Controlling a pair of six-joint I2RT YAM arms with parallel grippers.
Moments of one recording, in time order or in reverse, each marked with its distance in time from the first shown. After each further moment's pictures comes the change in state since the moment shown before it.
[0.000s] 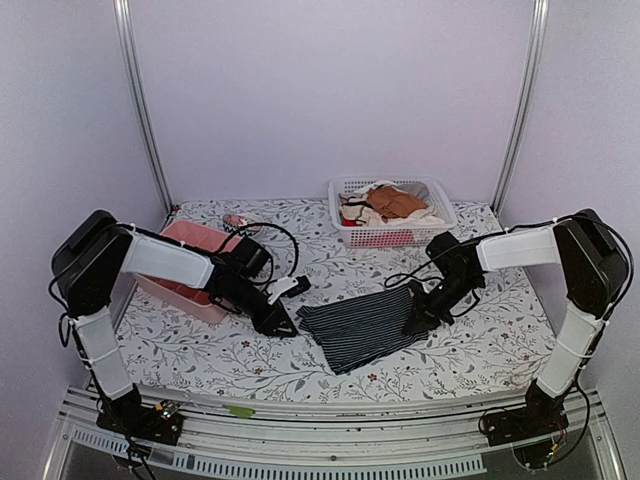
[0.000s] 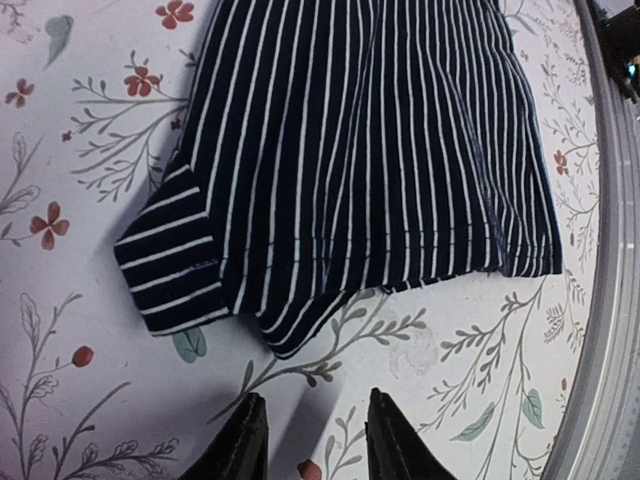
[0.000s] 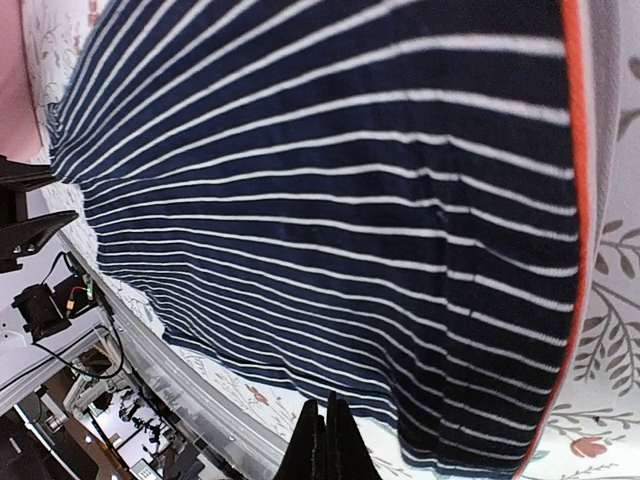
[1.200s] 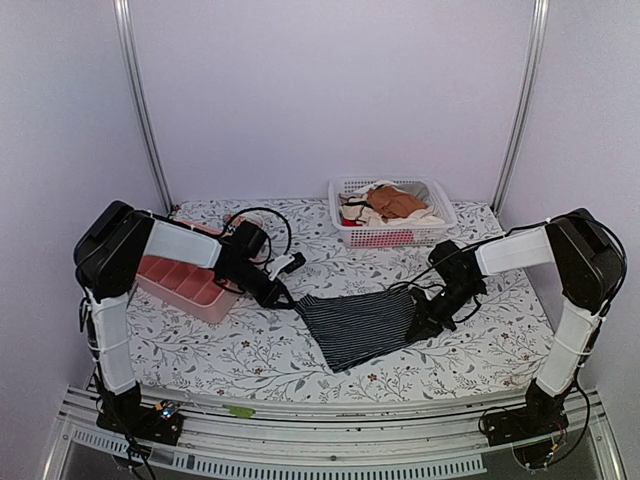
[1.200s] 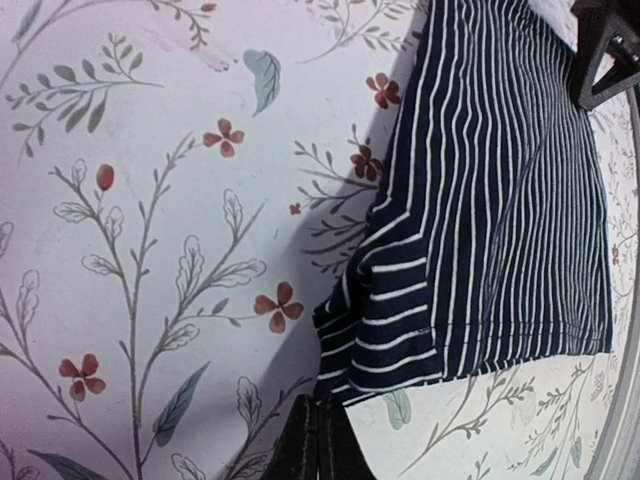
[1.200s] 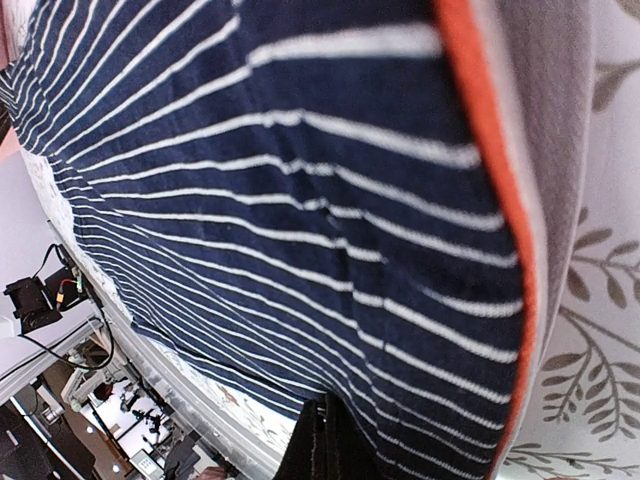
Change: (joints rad) left arm 0.125 0.172 0.190 -0.009 0.019 -0.034; right arm -0.018 0.046 -0.045 0.012 0.006 -0.054
